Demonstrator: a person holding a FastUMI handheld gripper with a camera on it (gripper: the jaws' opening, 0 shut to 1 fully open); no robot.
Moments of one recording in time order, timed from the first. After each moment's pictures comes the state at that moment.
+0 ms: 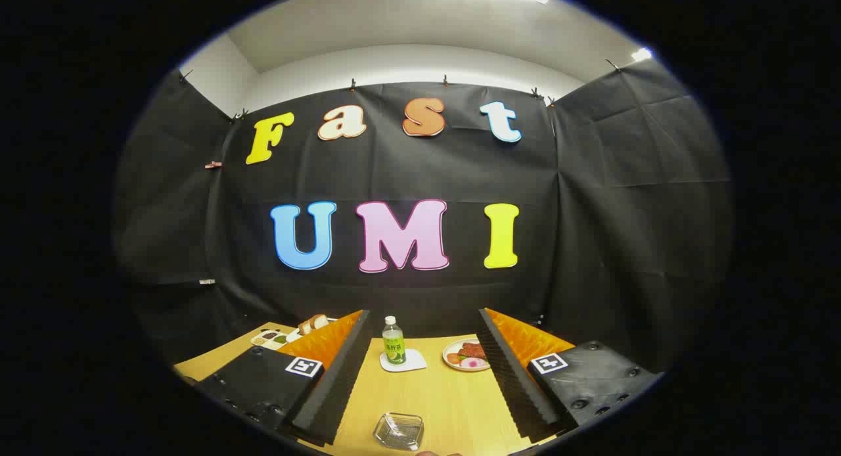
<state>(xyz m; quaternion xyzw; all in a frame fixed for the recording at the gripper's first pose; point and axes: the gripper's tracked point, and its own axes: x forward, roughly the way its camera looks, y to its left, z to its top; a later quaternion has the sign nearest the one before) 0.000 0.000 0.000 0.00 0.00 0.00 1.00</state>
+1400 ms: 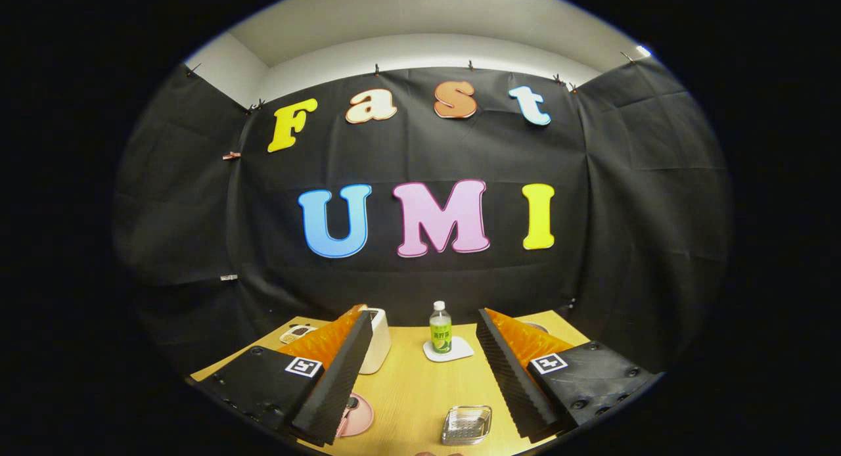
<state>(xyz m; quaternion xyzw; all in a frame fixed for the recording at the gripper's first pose) 0.014 0.108 -0.052 0.02 0.05 0.05 1.00</state>
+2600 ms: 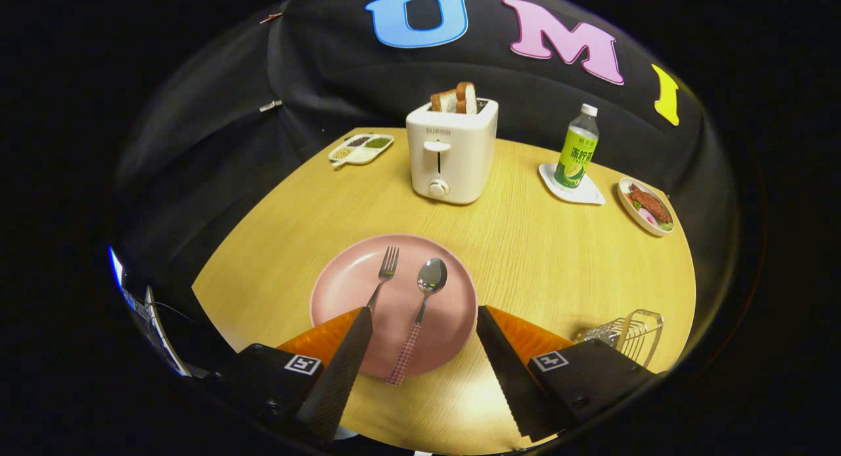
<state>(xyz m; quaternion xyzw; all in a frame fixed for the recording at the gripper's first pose) 0.006 0.253 -0.349 -0.07 0.46 0.18 0.87</state>
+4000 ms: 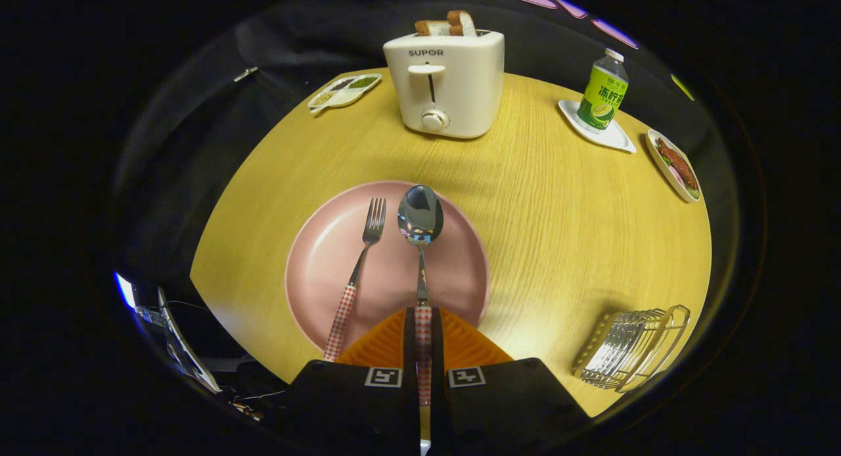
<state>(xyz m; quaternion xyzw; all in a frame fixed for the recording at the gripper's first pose) 0.009 0.238 -0.370 -0.04 0.57 0.18 0.80</state>
